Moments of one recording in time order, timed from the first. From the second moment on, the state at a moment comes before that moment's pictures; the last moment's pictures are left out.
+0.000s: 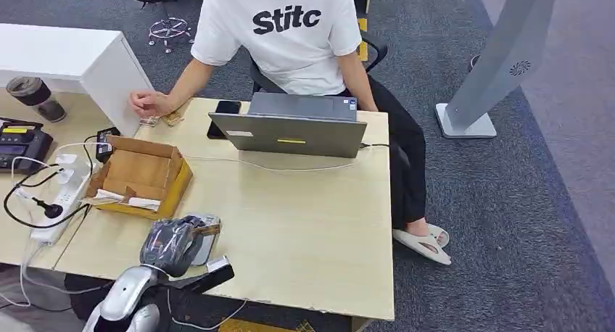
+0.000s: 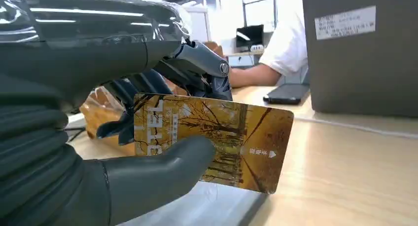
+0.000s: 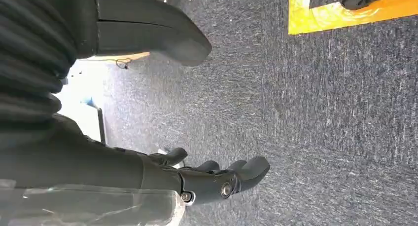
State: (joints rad) left arm 0.05 0.13 -0.15 -1.49 -1.36 0.20 -0.09; right arm -0.07 -0.02 1.50 -0.04 -1.33 -0.32 0.03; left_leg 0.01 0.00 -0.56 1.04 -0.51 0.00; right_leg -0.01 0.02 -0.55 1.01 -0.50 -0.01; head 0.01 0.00
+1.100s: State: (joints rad) left arm 0.07 0.09 -0.10 -1.41 -1.41 0.15 -0.08; right arm -0.09 -0.02 1.54 -0.02 -1.37 -0.30 0.06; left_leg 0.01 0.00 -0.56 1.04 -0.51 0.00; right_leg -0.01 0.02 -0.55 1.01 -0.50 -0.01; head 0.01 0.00
